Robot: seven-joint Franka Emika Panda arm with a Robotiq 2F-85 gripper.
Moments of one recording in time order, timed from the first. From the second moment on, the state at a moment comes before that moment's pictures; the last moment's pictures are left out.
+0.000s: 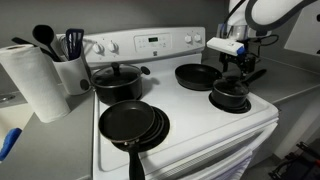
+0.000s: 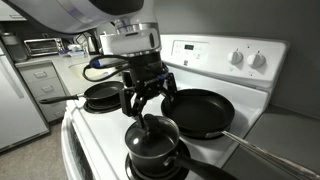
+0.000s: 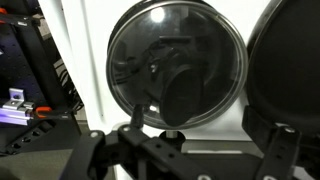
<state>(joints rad) 0.00 -0.10 0.17 -2.25 -0.19 2.11 1.92</state>
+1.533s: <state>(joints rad) 0.03 -0.05 0.12 -2.25 -0.06 2.11 1.90</state>
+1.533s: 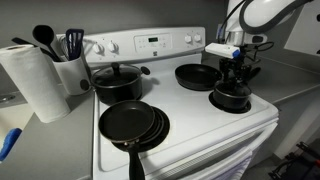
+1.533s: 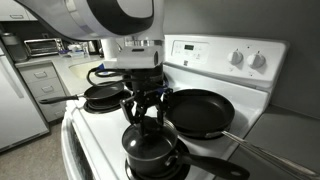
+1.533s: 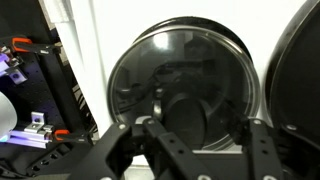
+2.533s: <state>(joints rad) 0.07 -0.10 0.13 -2.24 -0.13 2.05 1.88</state>
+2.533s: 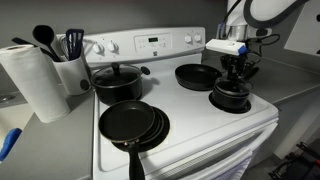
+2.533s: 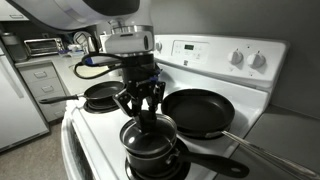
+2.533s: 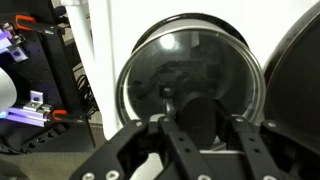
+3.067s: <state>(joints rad) 0.10 -0.18 0.16 -2.23 -0.15 2.03 1.85</state>
